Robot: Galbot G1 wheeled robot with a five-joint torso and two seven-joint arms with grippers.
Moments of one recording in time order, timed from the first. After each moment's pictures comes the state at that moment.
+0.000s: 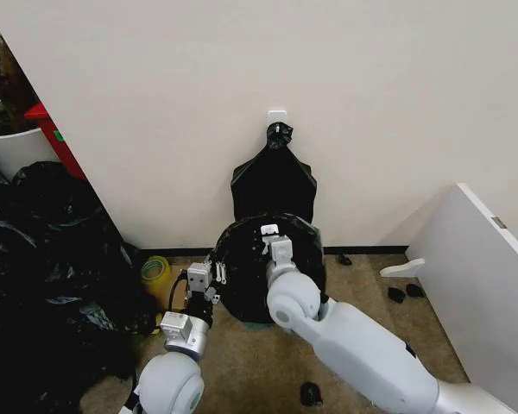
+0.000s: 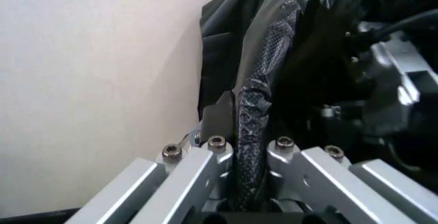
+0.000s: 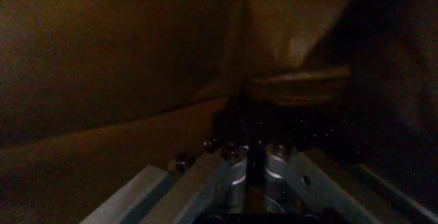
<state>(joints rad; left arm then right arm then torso) 1.41 -1.19 -0.17 -2.12 -0.23 -0.04 -0.27 -0.64 1.24 -0.36 1.78 0.81 -0.50 0.83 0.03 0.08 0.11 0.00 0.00</state>
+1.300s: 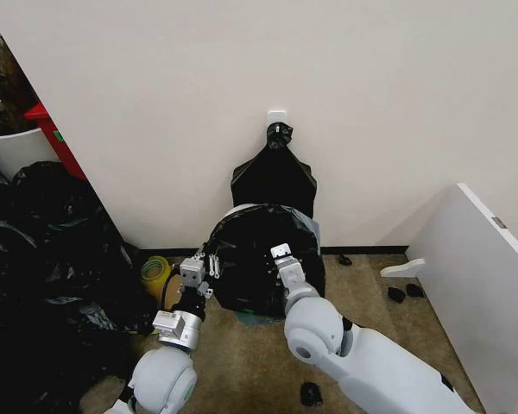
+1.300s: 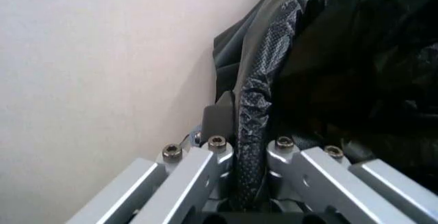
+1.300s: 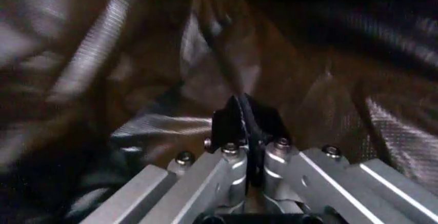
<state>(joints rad) 1.38 -1.18 -0.20 -2.07 -0.21 -0.13 -0.24 -0.80 1.10 -0.39 2.04 0.60 -0.66 0.83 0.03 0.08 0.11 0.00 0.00</state>
